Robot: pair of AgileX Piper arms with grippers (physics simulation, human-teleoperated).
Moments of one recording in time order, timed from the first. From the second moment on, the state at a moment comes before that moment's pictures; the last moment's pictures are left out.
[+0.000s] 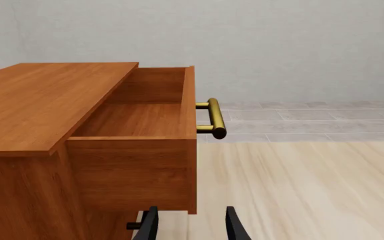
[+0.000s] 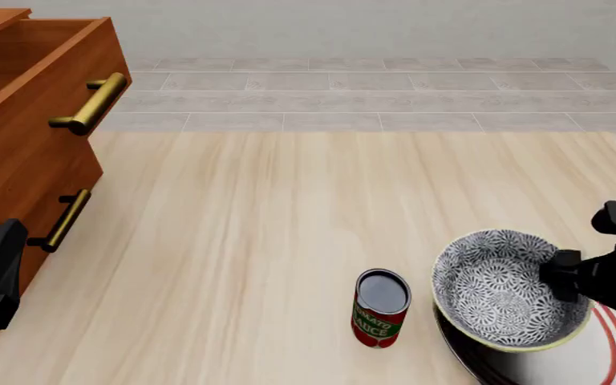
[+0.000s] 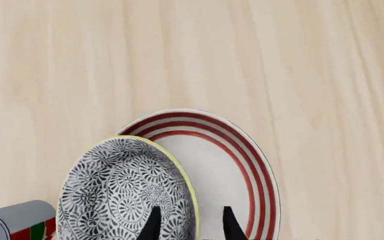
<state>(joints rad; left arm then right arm) 0.00 0.19 -0.07 -0.11 0.01 -0.11 0.97 -0.41 0.40 0.02</state>
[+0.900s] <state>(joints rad) 0.00 0.19 -0.07 -0.11 0.01 -0.18 0.92 -0.51 0.51 -0.07</state>
